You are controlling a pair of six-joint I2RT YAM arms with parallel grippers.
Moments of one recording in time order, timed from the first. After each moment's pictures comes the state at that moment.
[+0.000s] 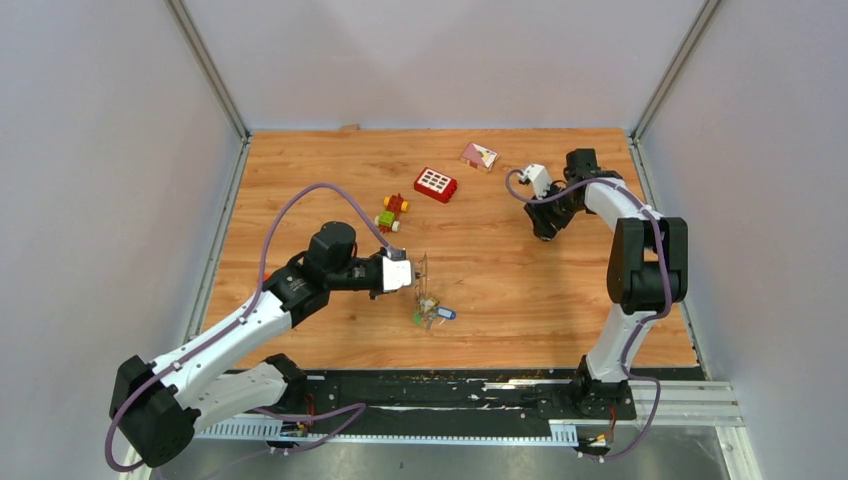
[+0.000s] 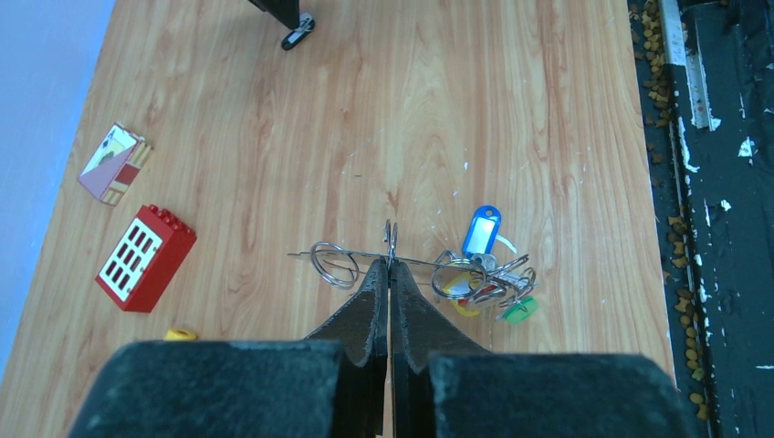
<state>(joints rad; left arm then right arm) -0.69 0.98 0.71 -0.19 0.62 0.67 0.01 1.88 1.35 -0.63 -0.42 -0.82</state>
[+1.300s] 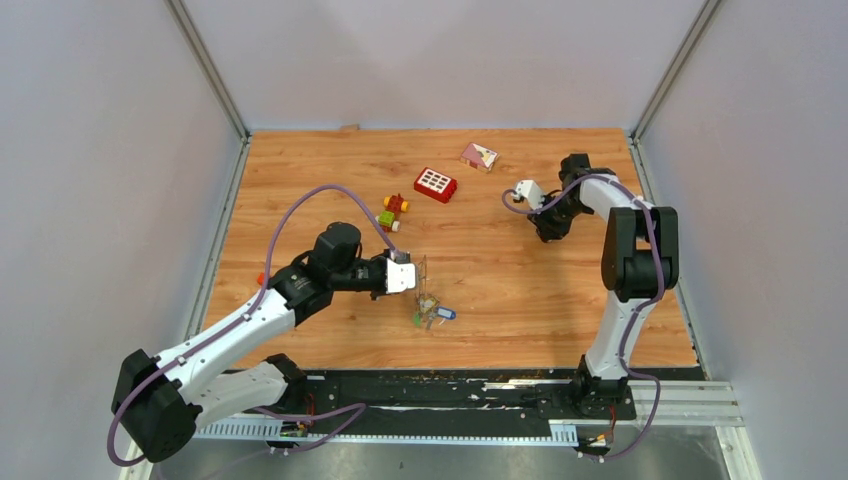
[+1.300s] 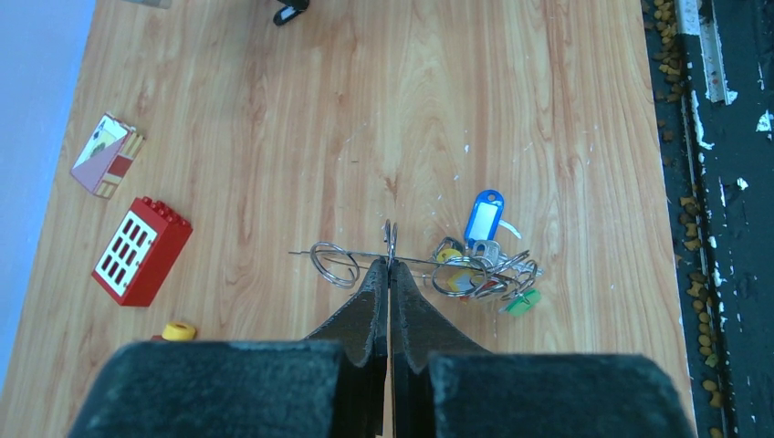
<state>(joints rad) -0.71 1.00 0.71 -0.21 0.59 0.71 0.01 1.99 1.42 -0.81 -0.39 -1.15</state>
